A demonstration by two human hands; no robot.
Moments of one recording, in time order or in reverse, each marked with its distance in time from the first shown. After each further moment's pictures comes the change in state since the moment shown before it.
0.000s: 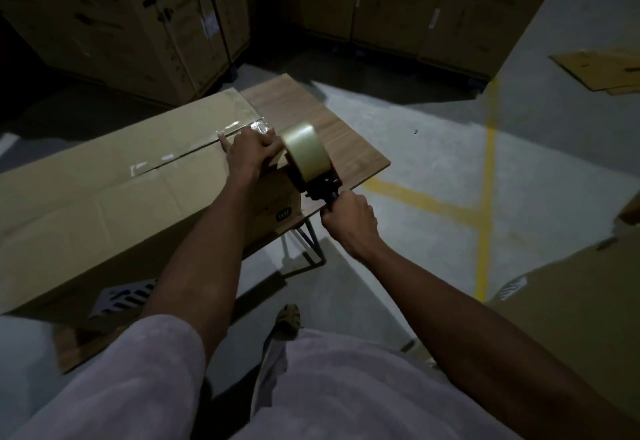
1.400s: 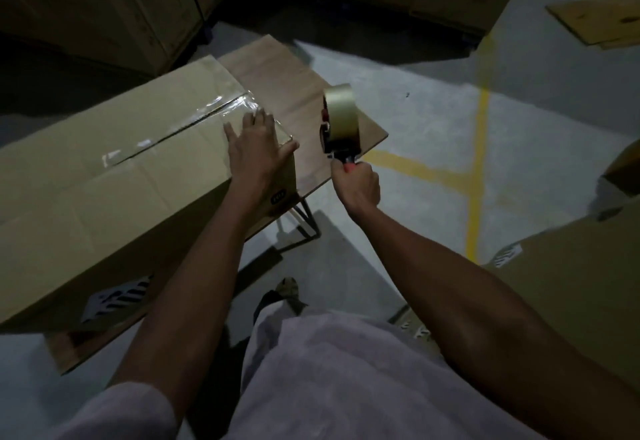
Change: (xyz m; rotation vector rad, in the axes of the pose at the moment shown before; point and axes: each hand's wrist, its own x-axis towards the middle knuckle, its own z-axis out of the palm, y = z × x) left_hand -0.044 0.024 0.007 0.392 -0.064 0.202; right_hand 0.069 0.025 0.039 0.324 0.187 0.376
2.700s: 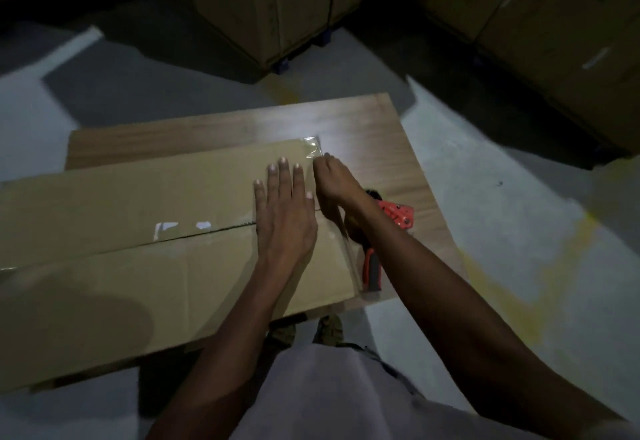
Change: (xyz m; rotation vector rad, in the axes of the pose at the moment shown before) left_hand 0.101 -0.075 0.017 0.005 -0.034 -0.489; right_hand 0.132 -0.247 0.154 -0.626 -0.781 -0.780
